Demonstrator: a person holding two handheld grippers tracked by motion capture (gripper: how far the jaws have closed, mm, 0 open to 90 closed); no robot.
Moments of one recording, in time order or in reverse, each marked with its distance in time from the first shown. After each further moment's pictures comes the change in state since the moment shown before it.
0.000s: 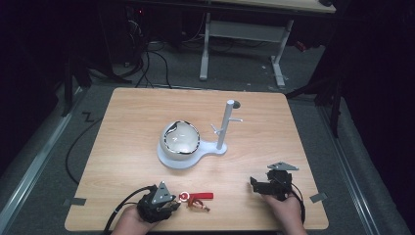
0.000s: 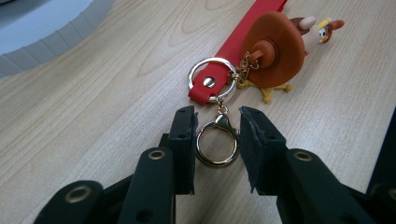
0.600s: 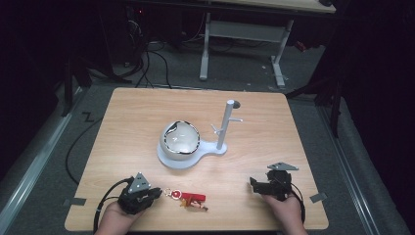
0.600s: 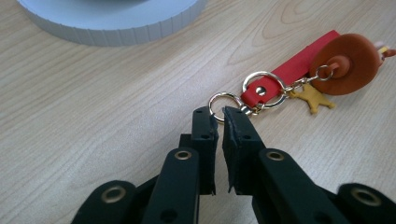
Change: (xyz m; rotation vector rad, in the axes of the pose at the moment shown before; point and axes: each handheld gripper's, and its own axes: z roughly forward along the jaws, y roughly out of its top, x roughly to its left) left arm 0.038 -0.019 -0.028 -0.064 0.077 -0.147; right arm -0.001 0.000 0.000 0.003 0.012 -0.006
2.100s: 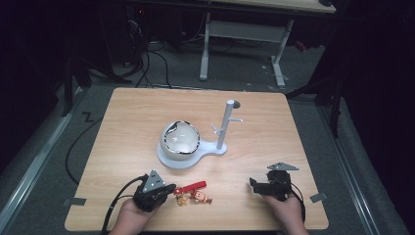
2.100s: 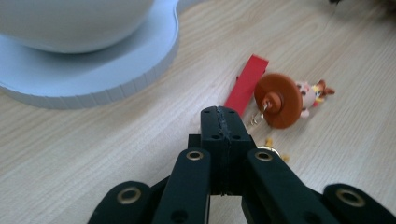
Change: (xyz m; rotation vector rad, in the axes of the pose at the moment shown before) left arm -0.025 0.028 0.013 -0.104 0.002 0.020; right arm 0.000 0.000 -0.001 0.004 0.028 -0.005
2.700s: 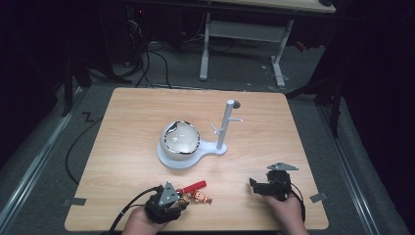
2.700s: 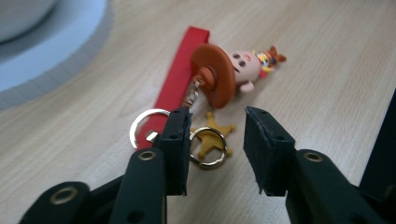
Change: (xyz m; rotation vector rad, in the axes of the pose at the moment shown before) left arm -0.043 -0.008 0.023 0.121 -0.048 0.125; right arm 0.000 0.000 0.000 0.004 0.004 -0.002
